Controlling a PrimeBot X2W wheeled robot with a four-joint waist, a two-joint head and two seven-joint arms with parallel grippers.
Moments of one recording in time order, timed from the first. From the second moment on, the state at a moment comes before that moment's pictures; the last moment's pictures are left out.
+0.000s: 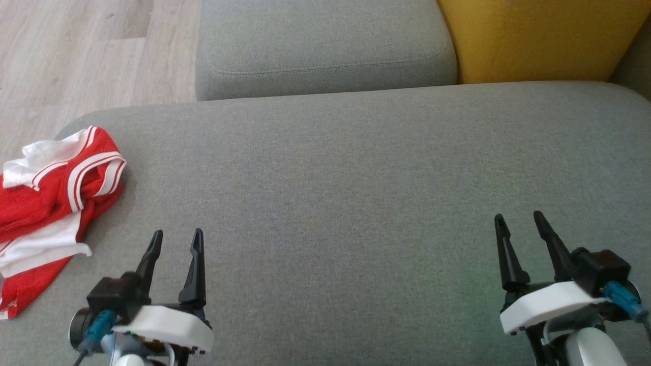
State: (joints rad) left arm 0.06 0.10 -0.15 0.12 -0.24 0.00 -0.21; right arm 0.01 -0.09 0.04 0.17 0.19 0.13 -0.09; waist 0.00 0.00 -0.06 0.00
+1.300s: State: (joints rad) left arm 0.06 0.08 -0.12 0.22 -0.14 -0.01 -0.25; right arm 0.04 -0.05 0.02 0.17 0.12 0.13 -0.11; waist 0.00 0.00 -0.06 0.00
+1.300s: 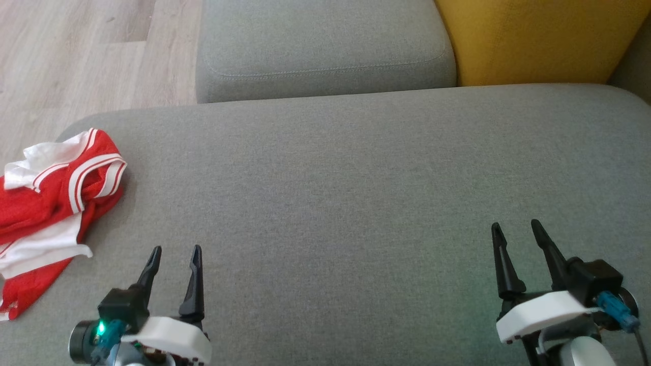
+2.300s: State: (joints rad) left arm 0.04 0.11 -0.07 0.21 -0.12 0.00 -0.25; right arm 0.05 -0.05 0.07 0.12 0.11 0.13 -0.10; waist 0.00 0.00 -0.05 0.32
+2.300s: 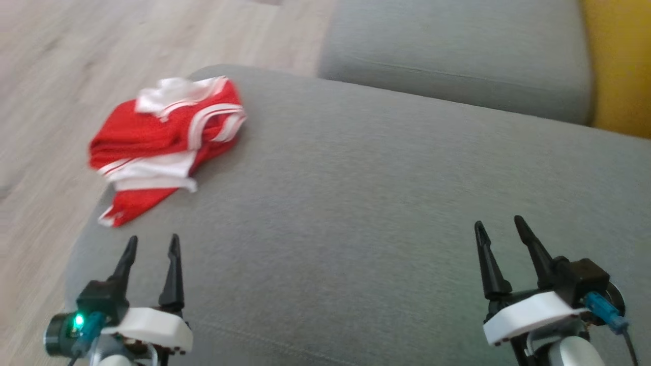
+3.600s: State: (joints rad) left arm -0.14 0.10 0.00 0.23 -0.14 0.00 -0.25; right arm -0.01 -0.08 0.11 0.01 0.10 0.13 -0.01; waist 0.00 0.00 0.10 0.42
